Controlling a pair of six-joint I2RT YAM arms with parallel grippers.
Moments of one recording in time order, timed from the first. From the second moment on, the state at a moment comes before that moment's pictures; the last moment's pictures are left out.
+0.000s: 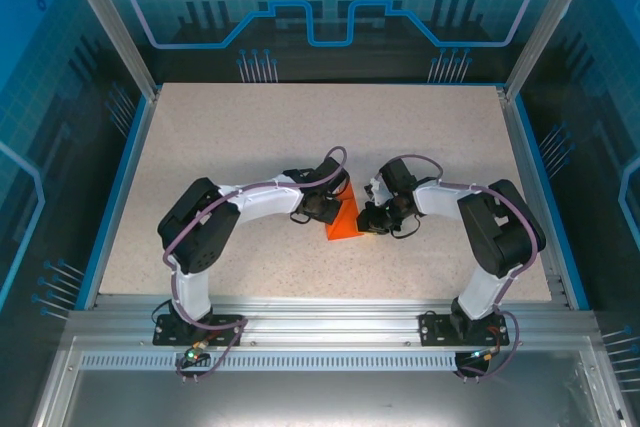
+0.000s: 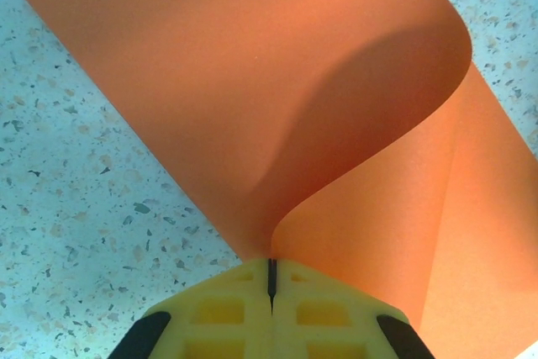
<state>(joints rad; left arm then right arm) -0.73 1.90 1.22 -0.52 -0.08 -0.34 0.42 1.74 0.85 -0.38 -0.56 0.42</state>
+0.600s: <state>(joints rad) -0.73 1.94 1.23 -0.52 -0.08 -0.34 0.41 1.74 0.85 -0.39 -0.59 0.42</state>
